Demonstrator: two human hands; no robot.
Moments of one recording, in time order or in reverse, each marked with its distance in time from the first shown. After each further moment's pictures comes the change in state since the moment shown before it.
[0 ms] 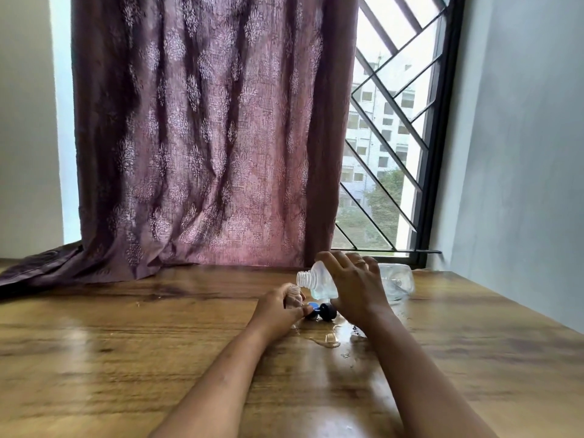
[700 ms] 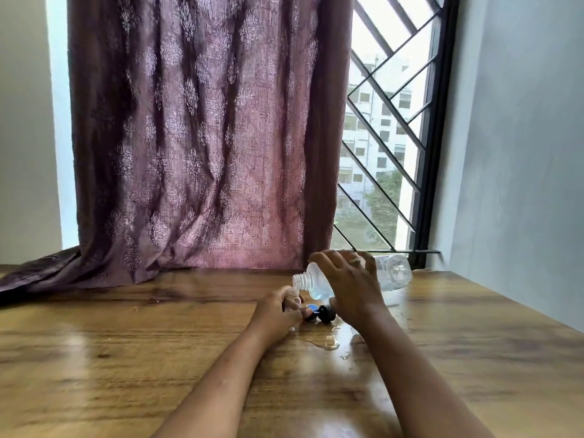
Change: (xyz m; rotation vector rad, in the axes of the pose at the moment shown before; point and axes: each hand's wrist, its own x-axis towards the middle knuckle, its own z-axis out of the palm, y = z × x) left_hand 0.000 -0.002 0.000 -0.022 -0.022 0.020; right_hand 0.002 -0.005 0.002 -0.056 0.090 -0.022
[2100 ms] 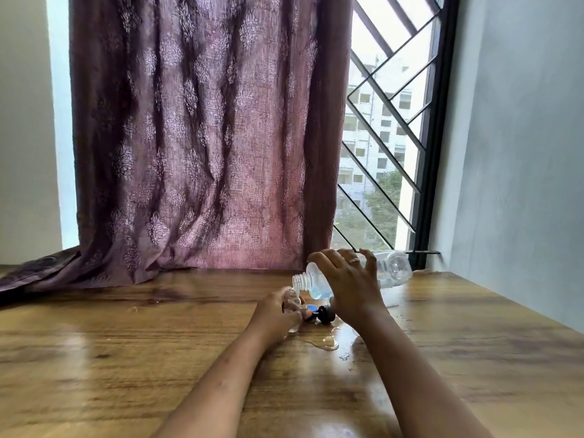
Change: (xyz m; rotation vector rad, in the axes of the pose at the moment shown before) left_hand 0.003 -0.003 0.002 -0.002 -0.020 -0.051; right_hand 0.001 -0.001 0.002 -0.046 0.056 0.004
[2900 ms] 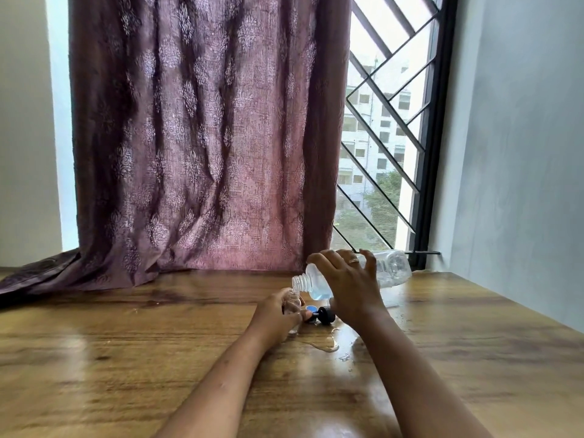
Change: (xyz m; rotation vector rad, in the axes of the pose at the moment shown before) left_hand -0.003 0.003 -0.001 0.021 0.000 -0.008; right_hand 0.000 0.000 -0.001 -0.003 0.024 -0.015
